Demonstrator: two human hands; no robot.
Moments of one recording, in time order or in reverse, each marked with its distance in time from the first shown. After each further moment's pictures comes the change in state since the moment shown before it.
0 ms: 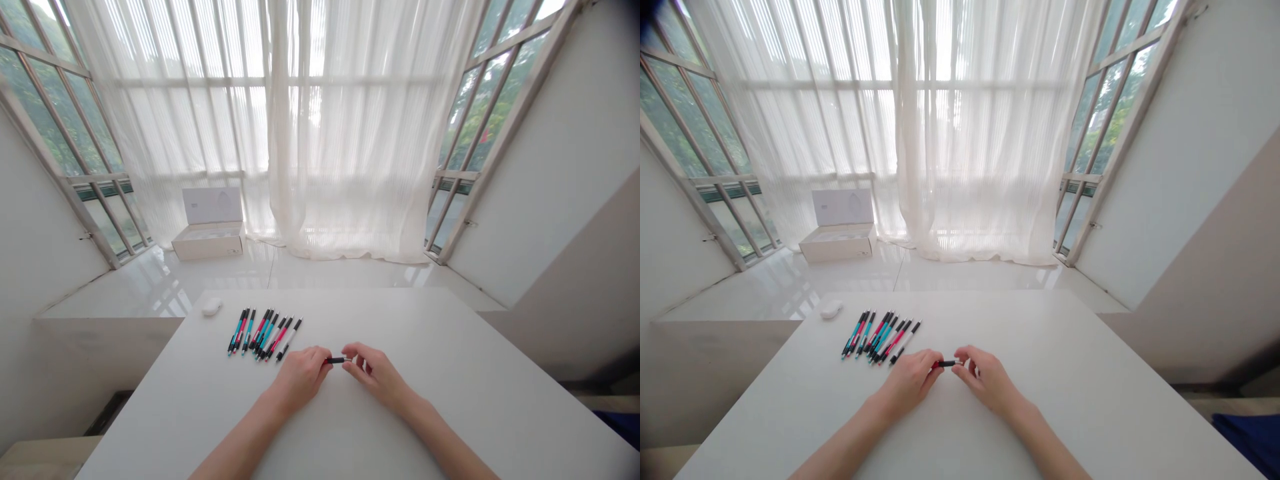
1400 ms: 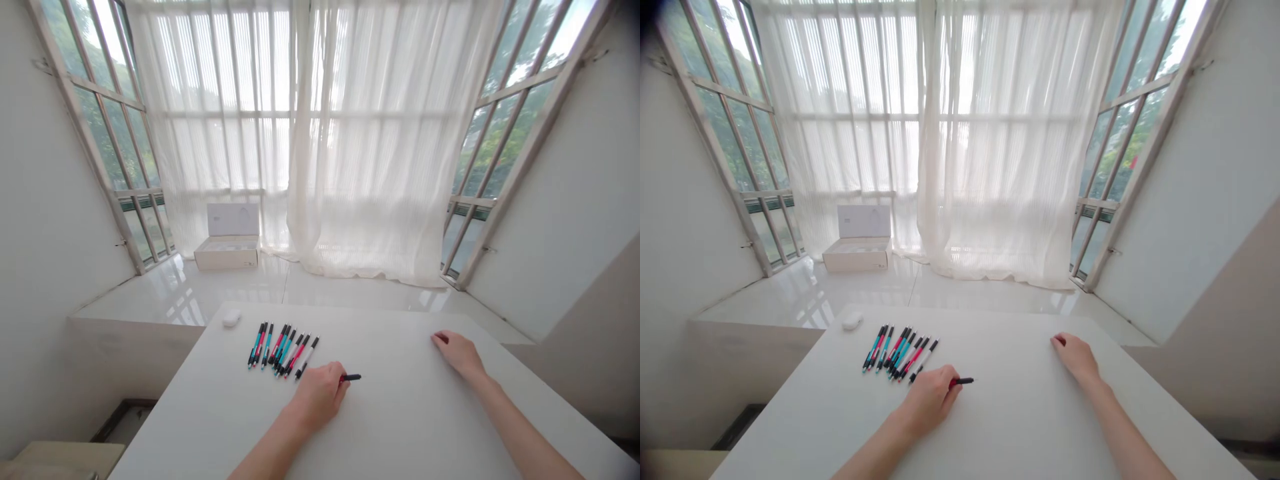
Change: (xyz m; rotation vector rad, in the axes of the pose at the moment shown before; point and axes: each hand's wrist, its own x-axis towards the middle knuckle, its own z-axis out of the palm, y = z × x) left_hand 0.003 0.000 -0.002 -0.015 -0.096 -0.197; right_hand 0.043 0.128 -0.134 -0.414 0.384 0.637
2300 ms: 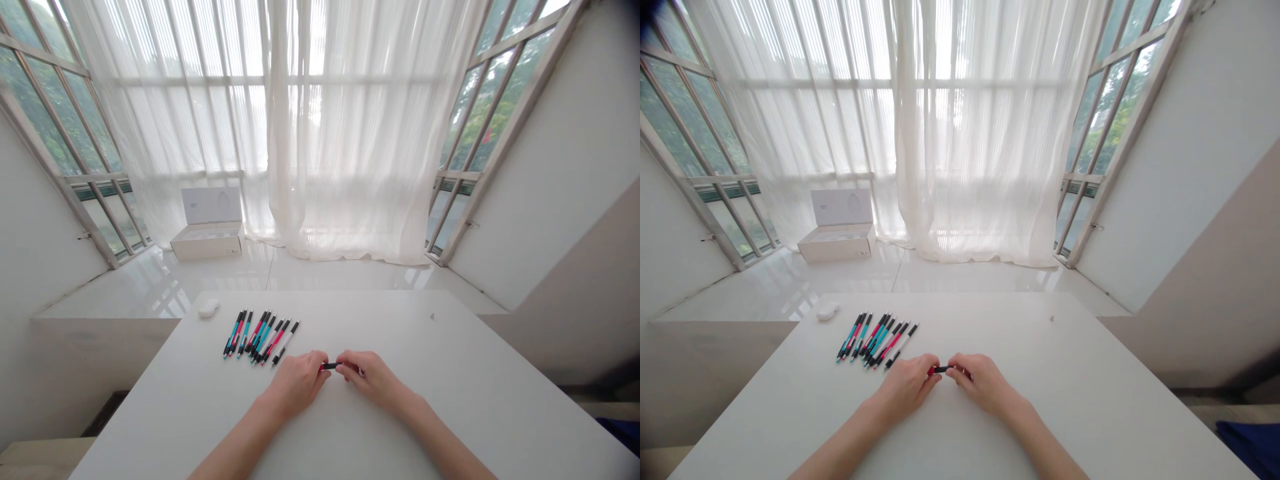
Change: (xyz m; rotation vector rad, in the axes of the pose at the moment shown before) left_hand -0.004 0.000 0.002 0.051 -0.030 0.097; right_hand -0.150 -0.110 0.036 0.297 -0.513 -0.691
